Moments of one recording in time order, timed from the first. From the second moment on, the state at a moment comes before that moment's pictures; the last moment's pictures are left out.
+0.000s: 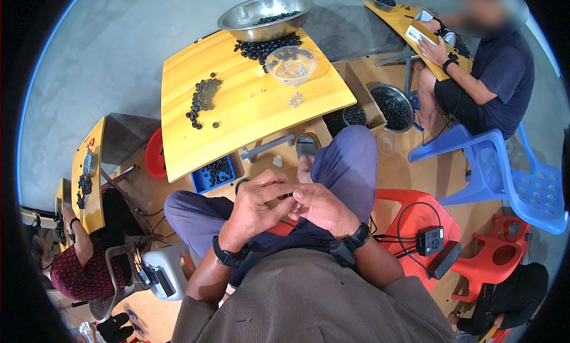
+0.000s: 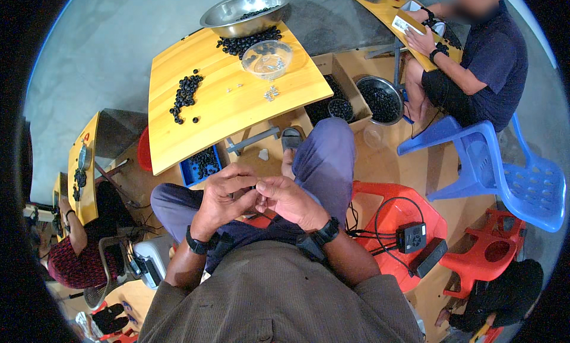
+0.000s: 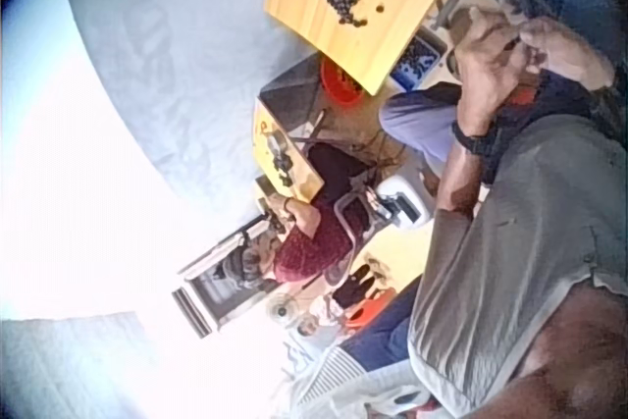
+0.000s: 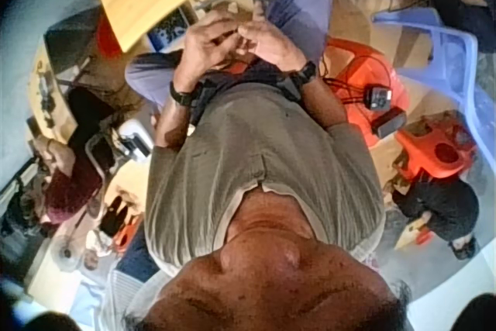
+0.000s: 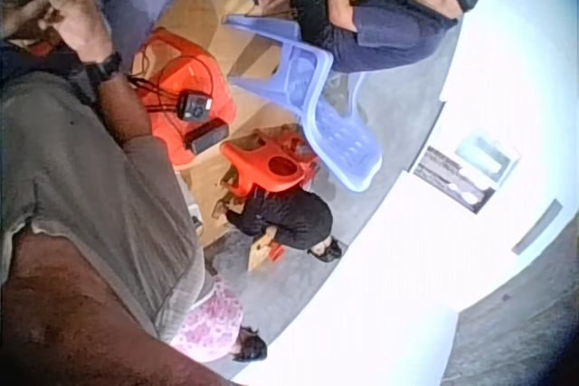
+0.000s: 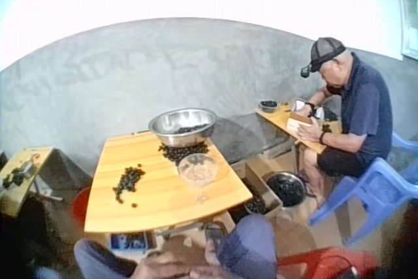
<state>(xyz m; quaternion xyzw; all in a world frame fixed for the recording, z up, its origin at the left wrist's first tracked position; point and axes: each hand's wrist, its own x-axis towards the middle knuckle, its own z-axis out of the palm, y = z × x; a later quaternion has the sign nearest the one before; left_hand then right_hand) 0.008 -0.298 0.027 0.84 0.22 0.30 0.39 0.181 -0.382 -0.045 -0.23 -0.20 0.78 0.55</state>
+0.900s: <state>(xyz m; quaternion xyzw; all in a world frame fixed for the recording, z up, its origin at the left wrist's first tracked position) 0.042 -0.298 -0.014 0.76 0.33 0.24 0.50 0.178 -0.381 -0.058 -0.36 -0.38 0.65 0.55</state>
